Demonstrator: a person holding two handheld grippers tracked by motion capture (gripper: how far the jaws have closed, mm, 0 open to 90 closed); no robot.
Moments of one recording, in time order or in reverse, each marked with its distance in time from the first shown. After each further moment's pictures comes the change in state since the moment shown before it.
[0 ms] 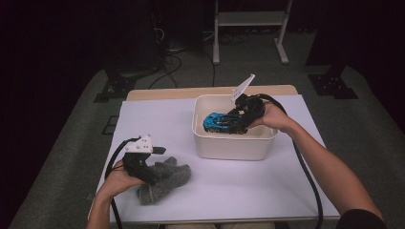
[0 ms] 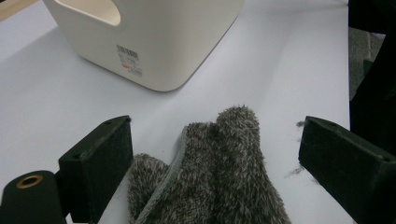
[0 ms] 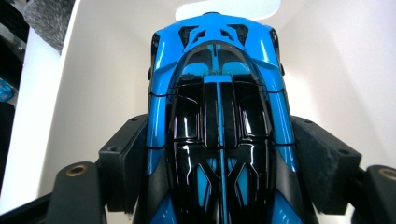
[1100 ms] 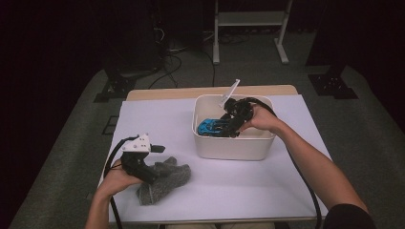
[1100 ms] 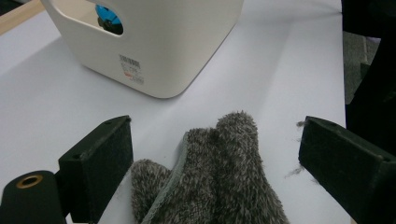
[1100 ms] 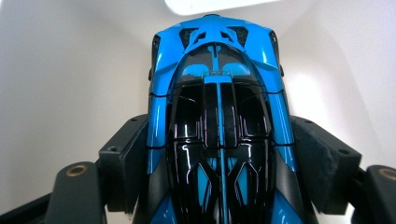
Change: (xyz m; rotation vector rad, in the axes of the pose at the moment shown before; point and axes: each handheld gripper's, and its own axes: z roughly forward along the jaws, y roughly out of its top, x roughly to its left) left arm 0.002 0.001 -0.005 -0.026 -0.006 0.012; right arm -0.006 0.012 0.037 0.091 0.025 0.004
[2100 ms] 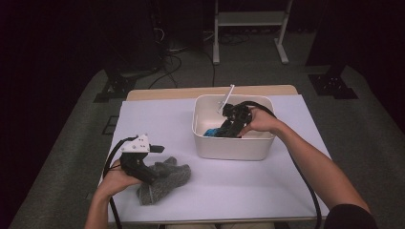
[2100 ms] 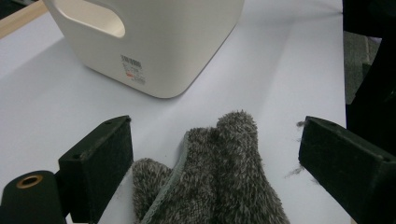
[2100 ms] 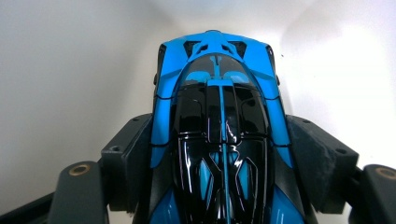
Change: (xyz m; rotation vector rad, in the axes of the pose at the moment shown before) left arm -0.001 0.000 -0.002 -0.001 0.008 0.004; right arm 0.003 -0.002 0.012 0.115 0.056 -0.001
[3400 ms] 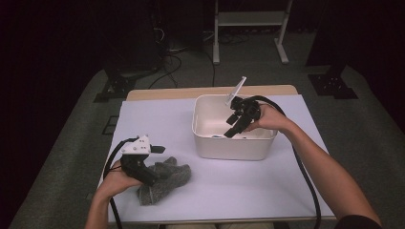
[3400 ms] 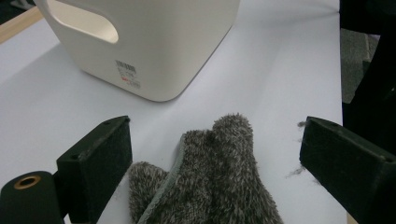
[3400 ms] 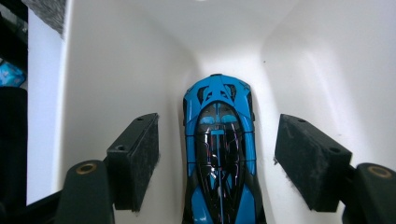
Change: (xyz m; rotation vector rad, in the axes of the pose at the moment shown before) left arm -0.006 0.003 -0.001 -0.002 0.000 0.022; right arm 0.012 -0.009 -0.038 -0.074 -0.046 0.056
